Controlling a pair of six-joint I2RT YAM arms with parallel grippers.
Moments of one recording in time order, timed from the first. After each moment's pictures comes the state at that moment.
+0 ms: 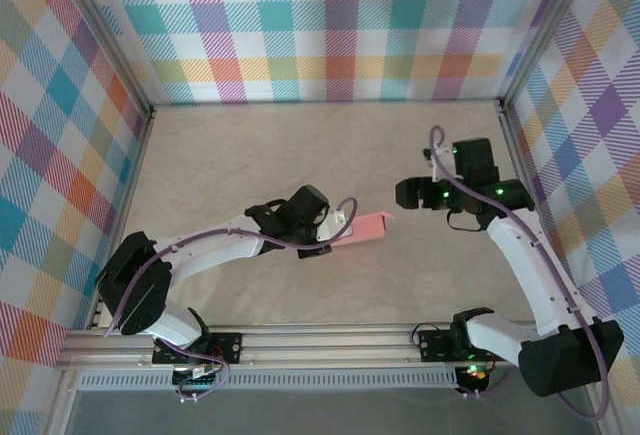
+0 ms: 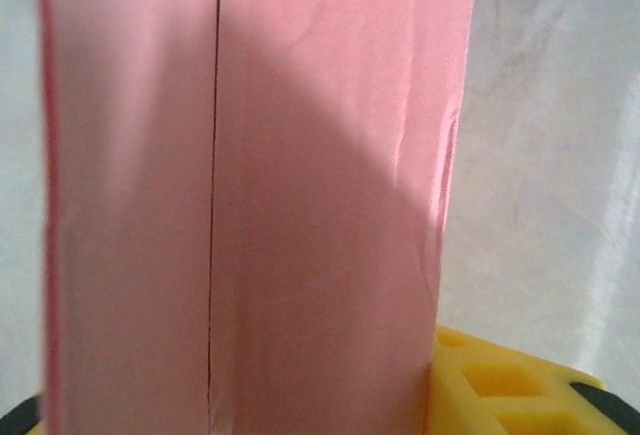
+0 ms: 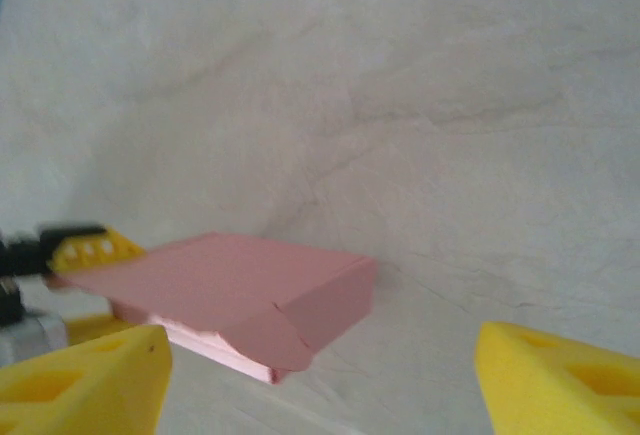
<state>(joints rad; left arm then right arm) -0.86 1.50 0.99 -0.47 0.03 0.52 0.27 1.11 1.11 -0.89 -0.31 0.11</state>
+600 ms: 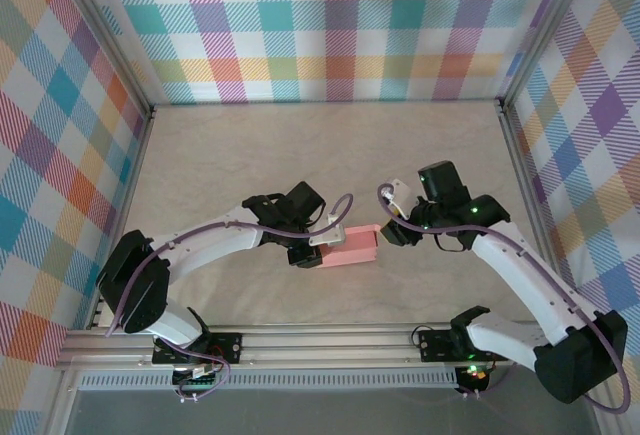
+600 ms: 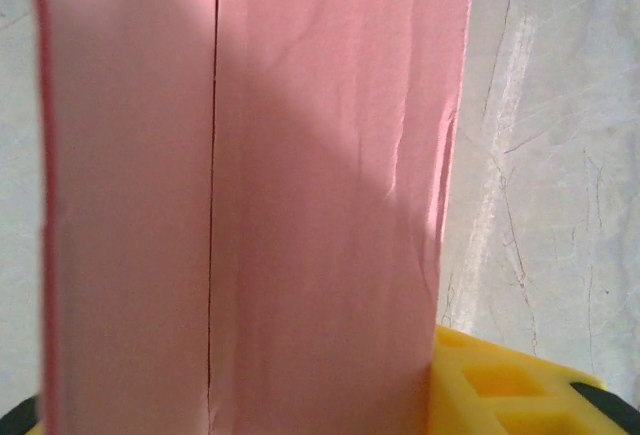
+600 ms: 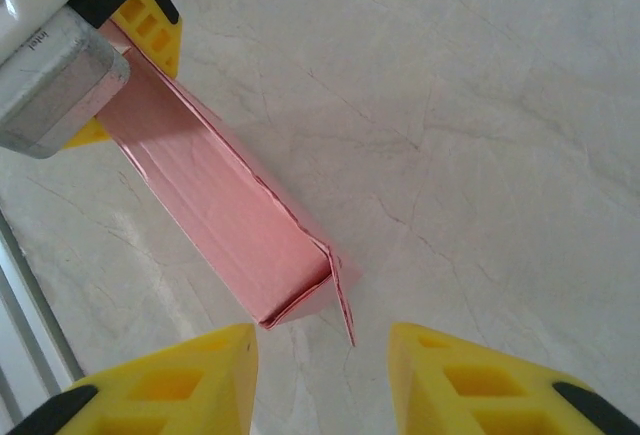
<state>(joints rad) -0.82 1.52 1.06 -0.72 0.17 0.52 0.47 1.08 0.97 -0.85 -0.36 -0.39</state>
